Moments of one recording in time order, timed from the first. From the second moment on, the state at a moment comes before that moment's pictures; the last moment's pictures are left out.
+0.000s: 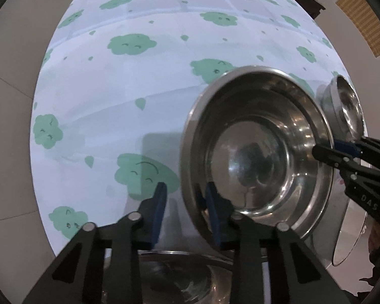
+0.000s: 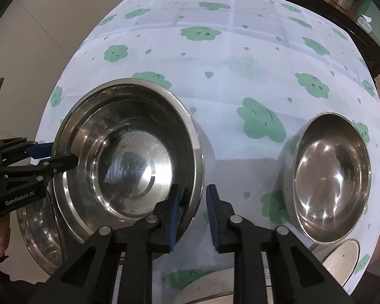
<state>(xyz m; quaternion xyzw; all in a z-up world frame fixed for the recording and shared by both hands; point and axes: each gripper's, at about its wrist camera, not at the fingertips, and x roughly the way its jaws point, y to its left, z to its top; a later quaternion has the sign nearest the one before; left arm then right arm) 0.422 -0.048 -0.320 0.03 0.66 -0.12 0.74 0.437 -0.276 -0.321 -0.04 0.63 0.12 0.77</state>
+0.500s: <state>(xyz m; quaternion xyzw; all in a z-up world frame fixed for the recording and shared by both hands) 0.419 -0.057 -0.308 0.05 0.64 -0.13 0.76 0.434 -0.275 -0.313 -0.04 0.62 0.12 0.77</state>
